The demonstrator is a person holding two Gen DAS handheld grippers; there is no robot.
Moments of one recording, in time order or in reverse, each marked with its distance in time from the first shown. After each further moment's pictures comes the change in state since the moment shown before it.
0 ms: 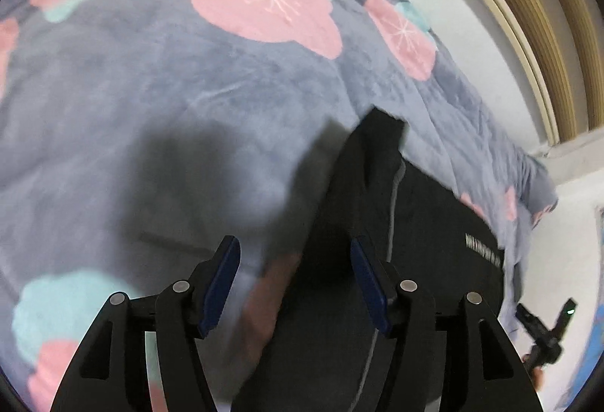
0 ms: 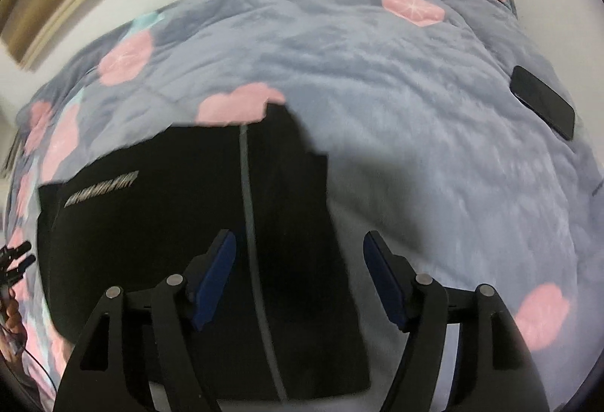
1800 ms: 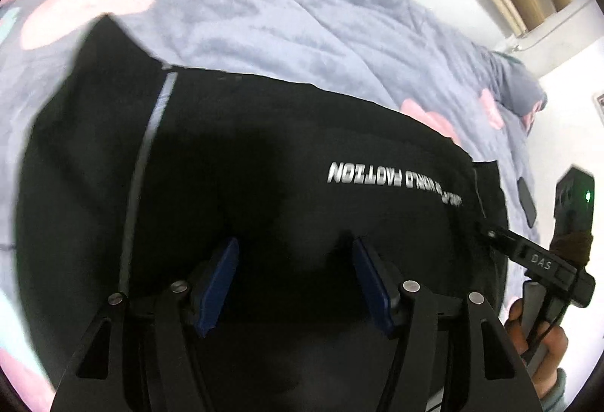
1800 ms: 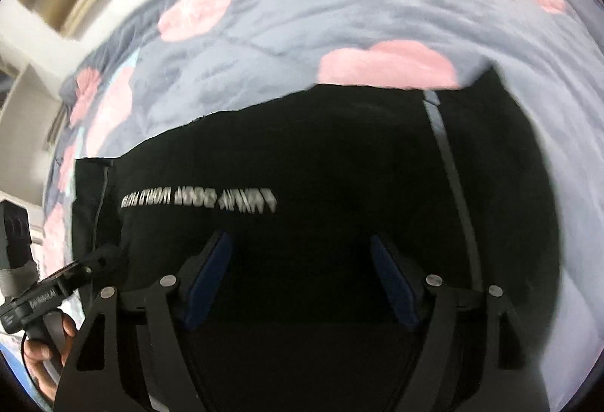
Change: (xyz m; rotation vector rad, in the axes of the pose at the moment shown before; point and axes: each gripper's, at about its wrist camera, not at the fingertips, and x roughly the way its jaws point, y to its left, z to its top) left arm 0.072 -0.132 -0.039 0.275 0.104 -0.041; right arm 0.088 0.092 0.011 -0.043 0.097 0.235
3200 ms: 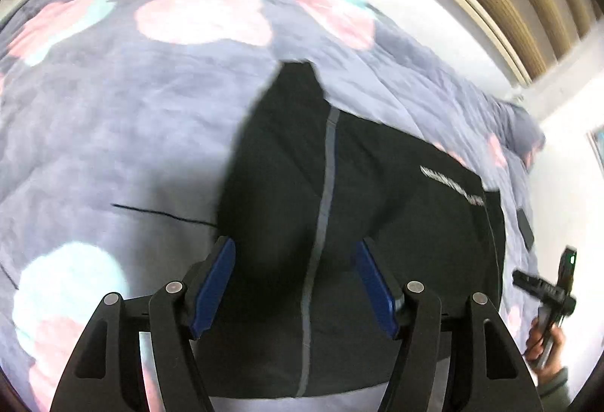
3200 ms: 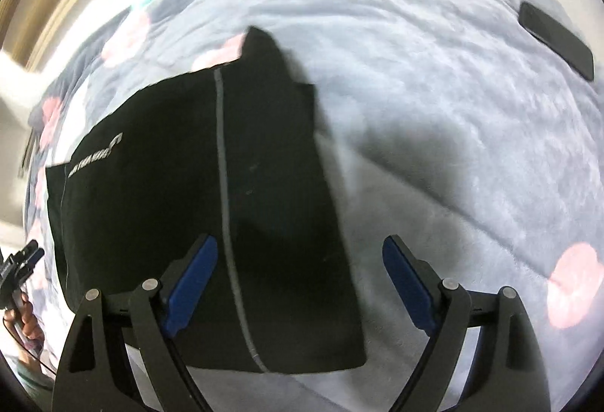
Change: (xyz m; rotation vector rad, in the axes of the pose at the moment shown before) left arm -0.084 0.093 -0.028 -0.099 -0.136 0.046; right arm -0.070 -0.134 -0.046 0.126 0.001 -0.121
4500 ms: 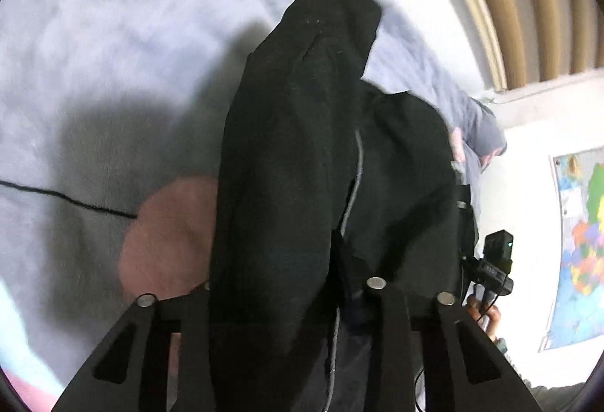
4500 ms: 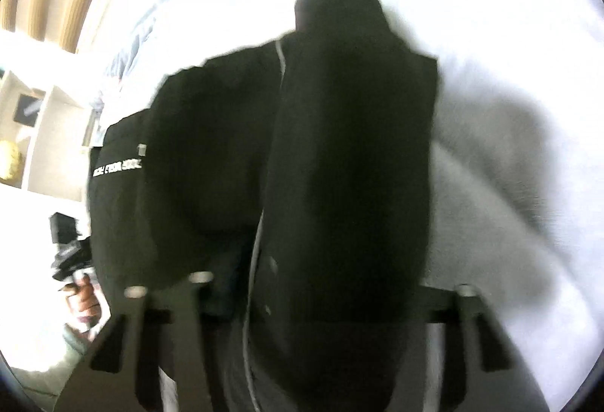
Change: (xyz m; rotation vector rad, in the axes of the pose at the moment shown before) left arm 0.097 -0.003 -0.004 -0.103 0.174 -0.303; right arm 0.076 0.034 0.032 -0.093 0.092 0.303
